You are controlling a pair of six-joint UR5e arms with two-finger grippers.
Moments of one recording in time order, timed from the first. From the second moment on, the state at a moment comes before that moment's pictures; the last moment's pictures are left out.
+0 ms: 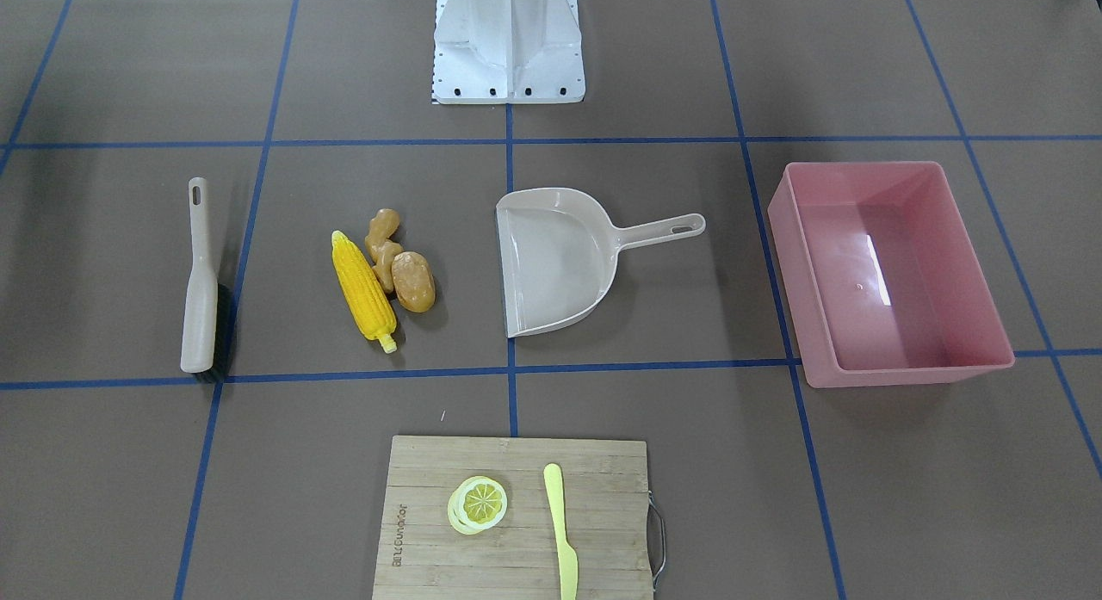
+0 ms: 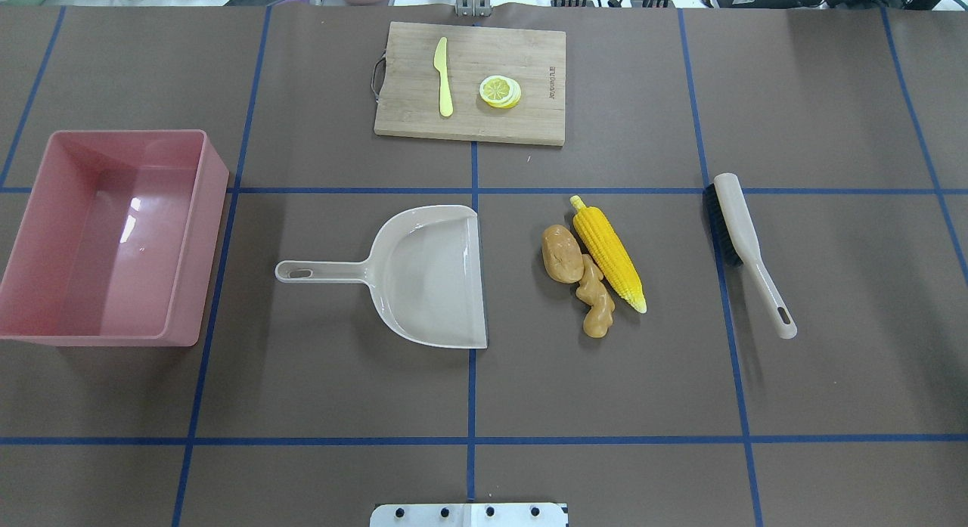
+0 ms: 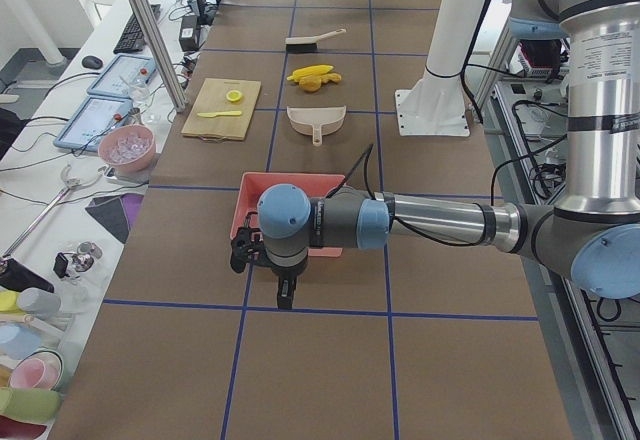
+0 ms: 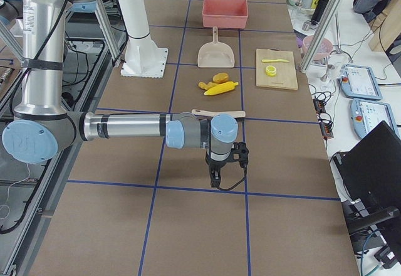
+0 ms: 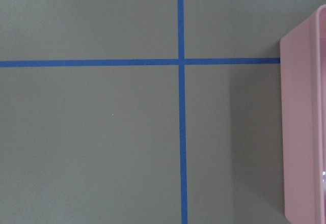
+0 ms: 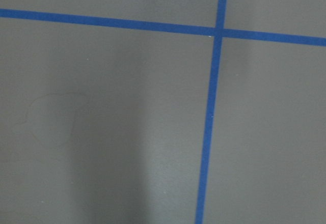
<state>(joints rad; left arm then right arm) -1.64 -1.50 -1.81 -1.43 -2.42 0.08 1.38 -1.65 1.72 -1.59 2.34 0.09</state>
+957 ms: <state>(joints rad) -1.53 -1.73 -1.97 -1.14 -2.33 0.29 0.98 -1.53 1.95 -1.60 2.31 0.67</state>
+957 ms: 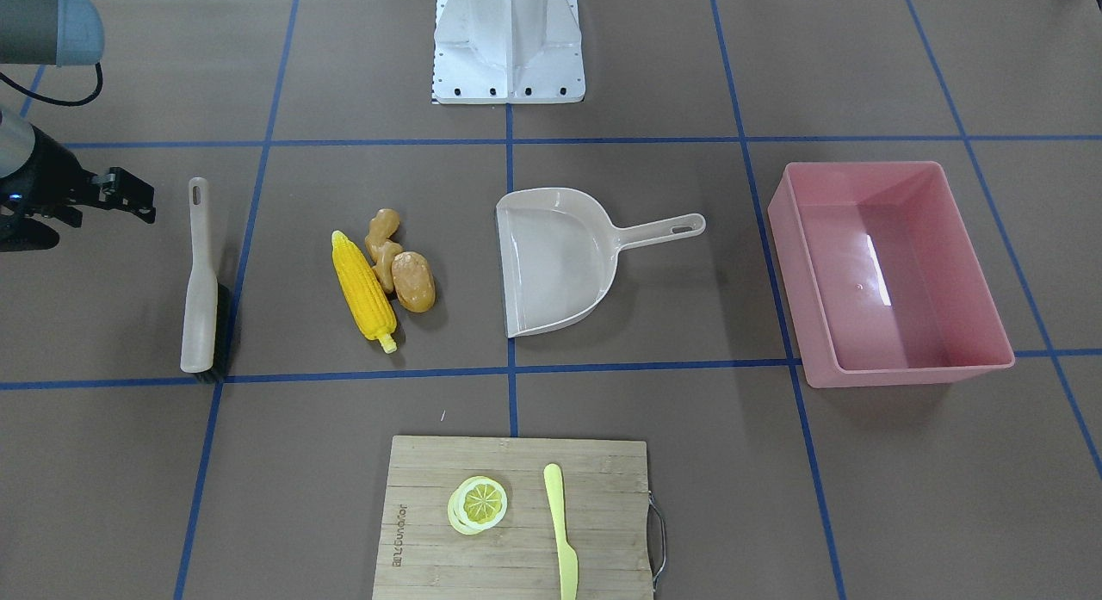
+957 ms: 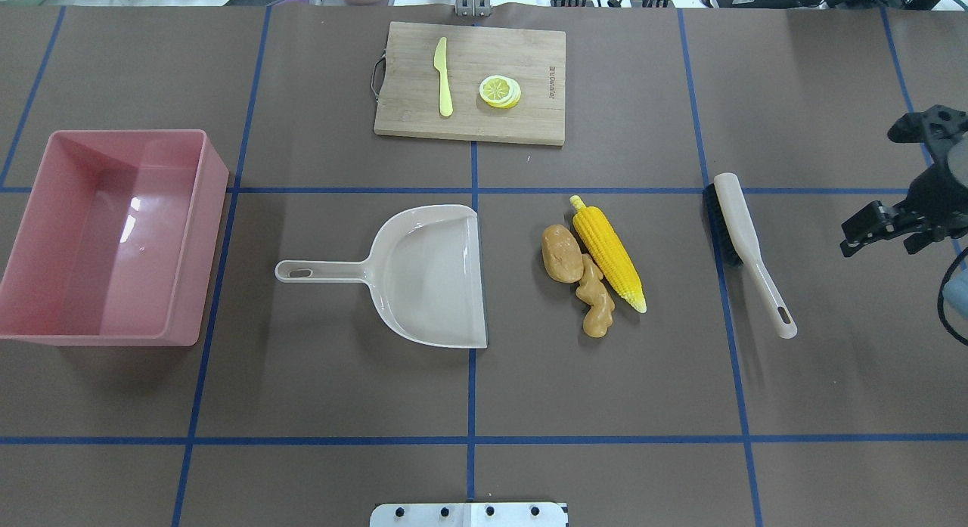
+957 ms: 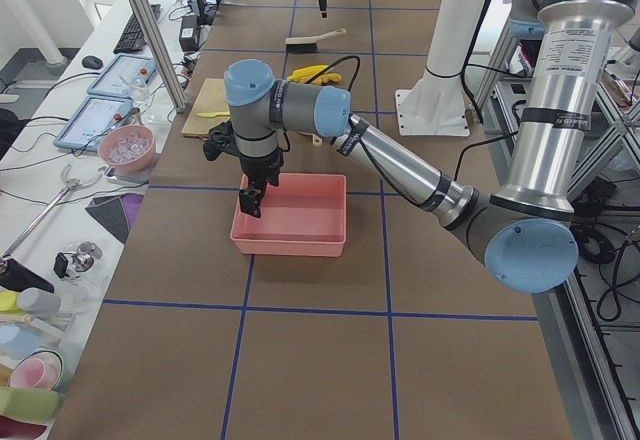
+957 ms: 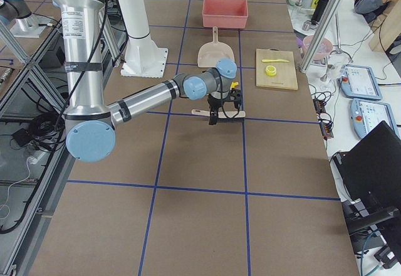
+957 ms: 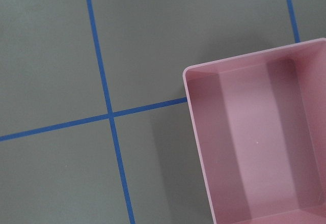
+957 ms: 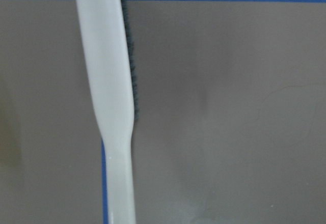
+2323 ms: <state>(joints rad) -1.10 -2.04 -1.91 -1.15 -2.33 0.33 0.79 -1.51 1.98 -1.59 2.21 0.81</state>
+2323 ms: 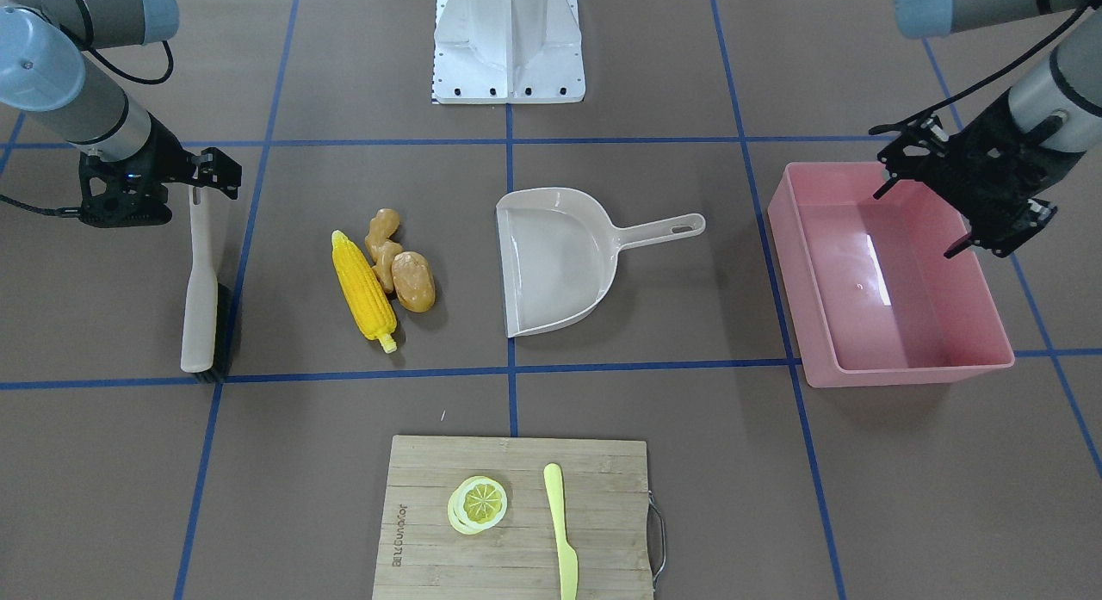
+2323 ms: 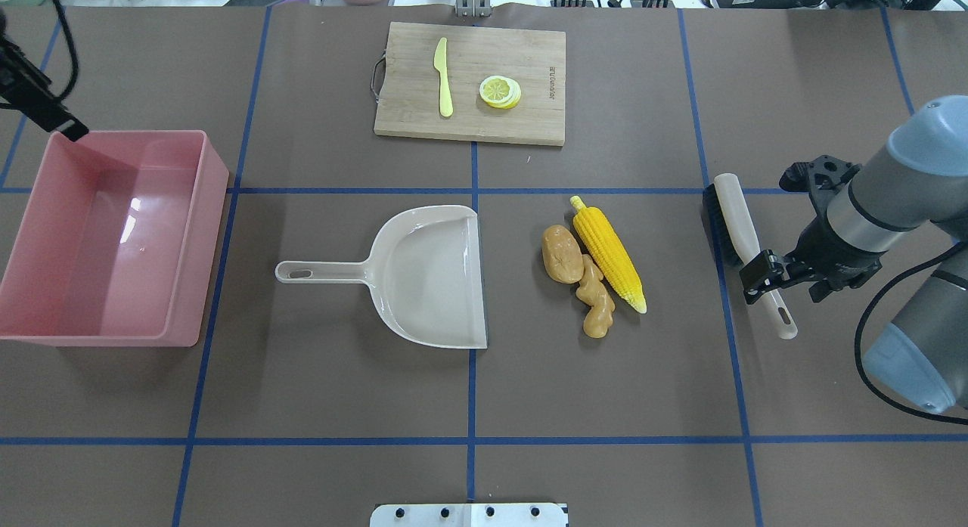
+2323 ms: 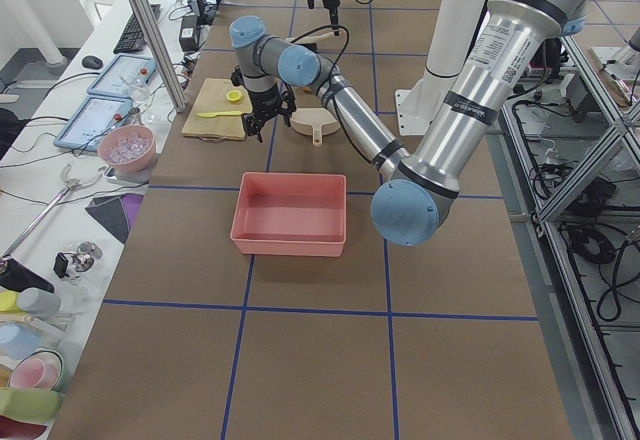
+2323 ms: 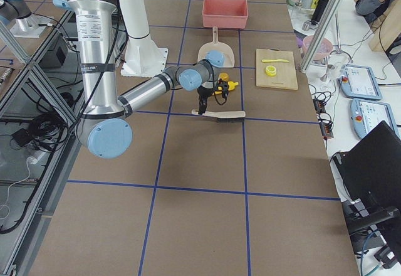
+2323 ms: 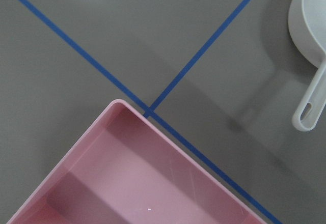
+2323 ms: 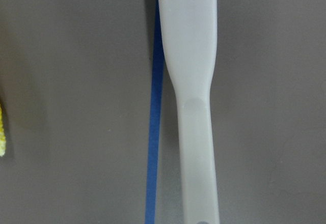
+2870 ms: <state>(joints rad) -0.86 -2.15 -1.92 -1.14 -2.11 0.34 0.78 -1.51 1.95 -1.59 2.19 0.78</state>
